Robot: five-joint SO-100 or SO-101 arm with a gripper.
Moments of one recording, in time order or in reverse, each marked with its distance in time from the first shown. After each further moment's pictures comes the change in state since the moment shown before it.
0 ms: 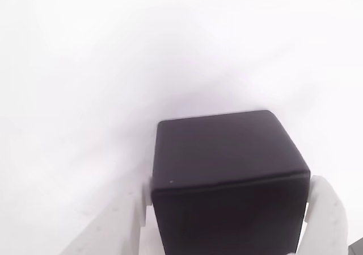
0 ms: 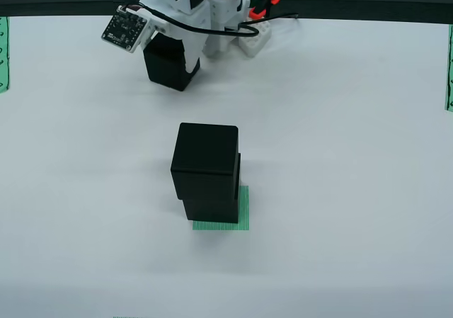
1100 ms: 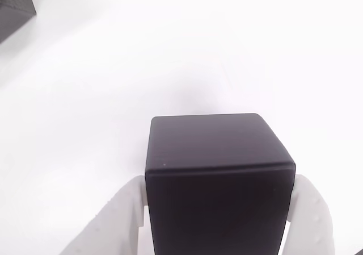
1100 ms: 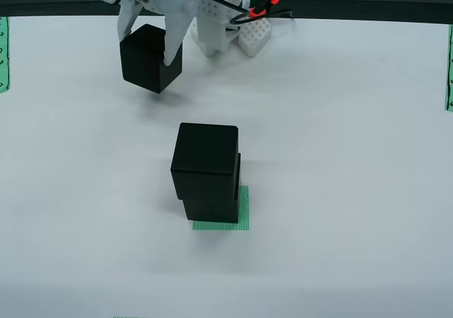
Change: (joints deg) arm -2.5 1.1 -17.6 3.6 0.1
